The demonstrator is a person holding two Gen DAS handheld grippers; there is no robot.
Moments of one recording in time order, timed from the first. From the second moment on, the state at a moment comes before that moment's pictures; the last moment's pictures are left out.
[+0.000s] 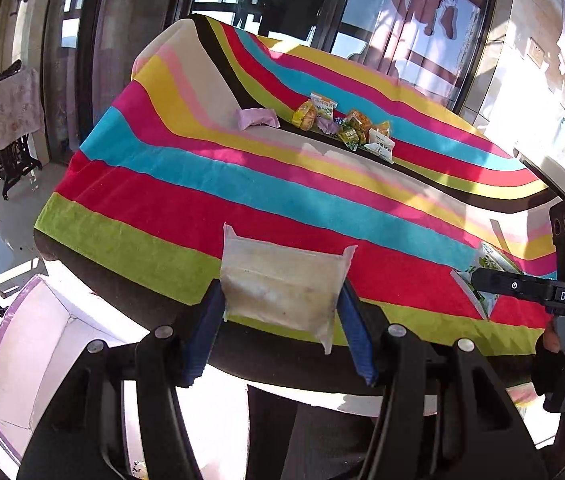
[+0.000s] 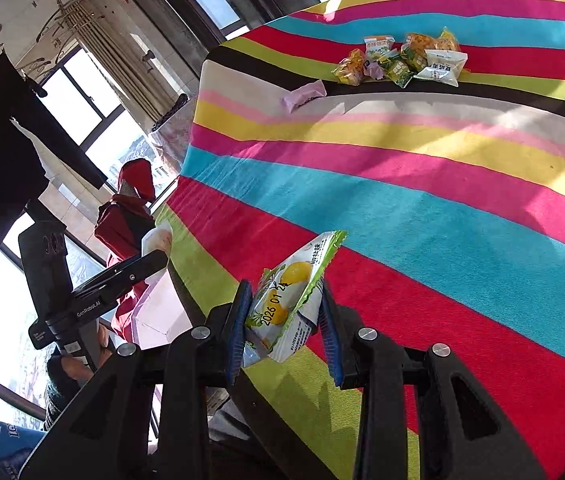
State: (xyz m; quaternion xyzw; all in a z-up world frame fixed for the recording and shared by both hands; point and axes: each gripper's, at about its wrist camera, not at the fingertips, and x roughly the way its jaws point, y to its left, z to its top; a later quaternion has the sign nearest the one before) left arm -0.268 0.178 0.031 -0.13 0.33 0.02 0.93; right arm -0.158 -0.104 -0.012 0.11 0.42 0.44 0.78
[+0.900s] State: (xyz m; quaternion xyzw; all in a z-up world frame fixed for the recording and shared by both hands) left arm -0.392 0.302 -0.043 -0.24 0.38 0.22 0.87; right arm -0.282 0.111 -0.012 -0.15 0.39 0.63 0.66
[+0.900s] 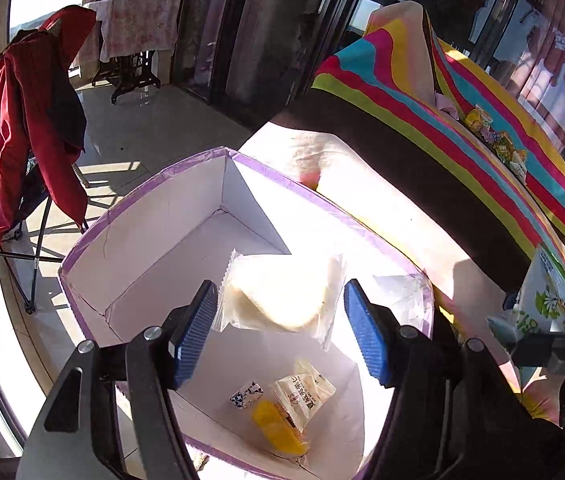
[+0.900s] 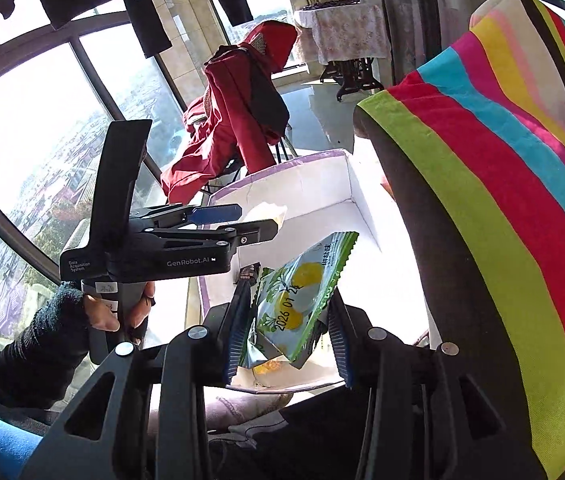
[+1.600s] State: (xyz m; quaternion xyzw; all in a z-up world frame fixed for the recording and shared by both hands) left arm -0.277 0.254 0.049 -0.17 0.31 0.16 0.92; right arm -0.189 -0.074 0.044 -0.03 0.29 0.48 0.83
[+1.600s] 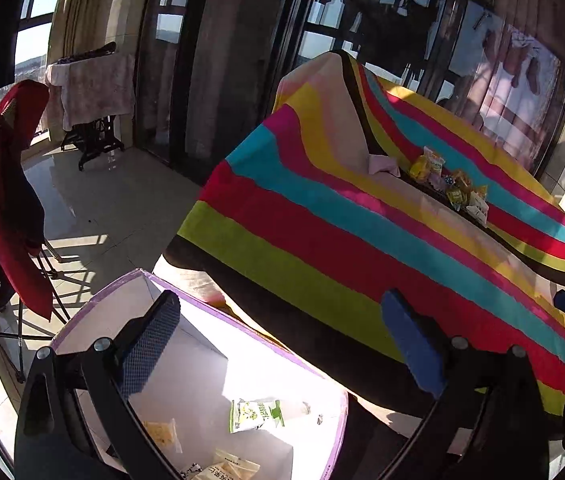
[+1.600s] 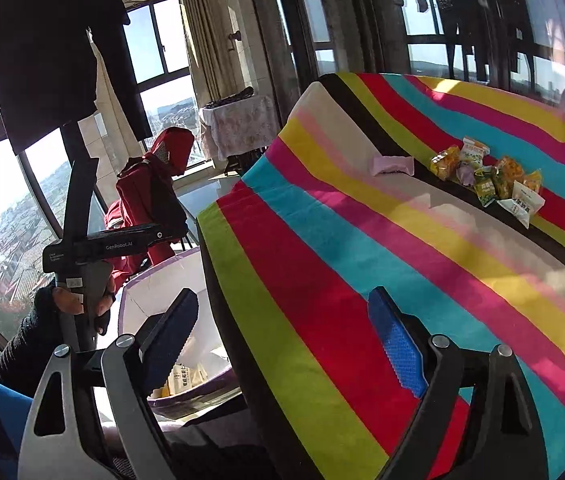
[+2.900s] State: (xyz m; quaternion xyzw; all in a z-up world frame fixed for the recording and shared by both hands) left arm -0.023 0.202 0.022 -0.25 0.35 0.06 0.90; right arm 0.113 -0.116 -0.011 -0.05 0.36 0.48 0.80
